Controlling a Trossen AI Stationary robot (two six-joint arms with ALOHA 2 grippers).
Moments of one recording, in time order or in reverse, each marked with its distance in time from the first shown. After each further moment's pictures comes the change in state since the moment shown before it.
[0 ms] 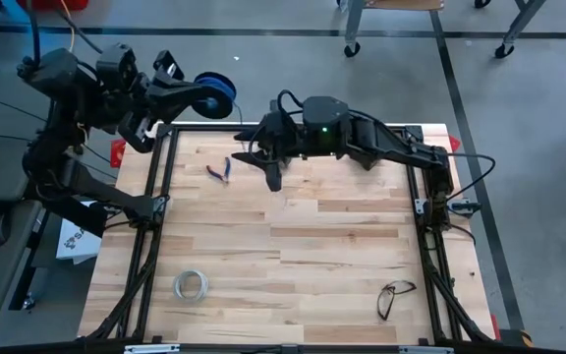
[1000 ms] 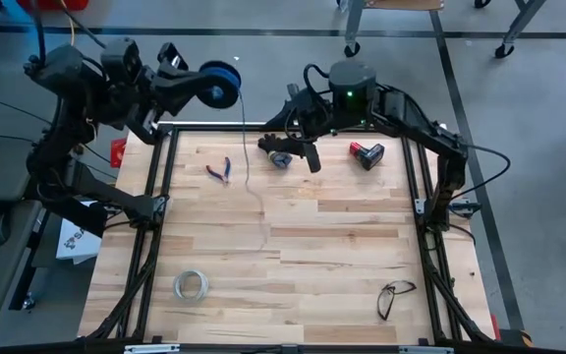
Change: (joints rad) left arm 0.041 0.024 0.001 0.049 0.018 0.005; right arm -0.150 -0.107 0.000 -0.197 -0.373 -0.062
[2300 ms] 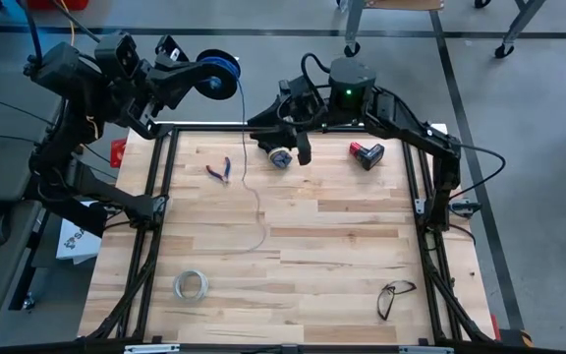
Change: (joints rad) left arm 0.013 0.016 0.000 0.127 0.010 -0.016; right arm 0.003 0.041 0.000 0.221 -0.014 0.226
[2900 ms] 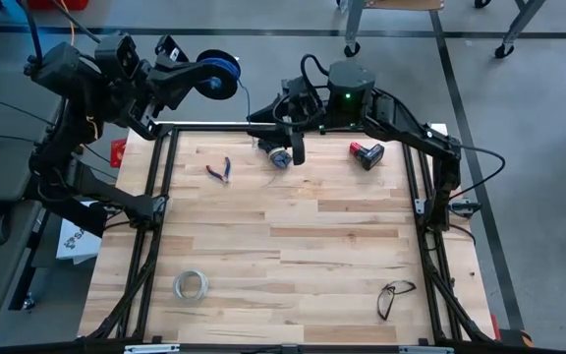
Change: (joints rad) left arm 0.000 0.000 0.000 -0.008 -0.002 0.019; right arm 0.012 0.000 0.000 -0.012 0.116 -0.008
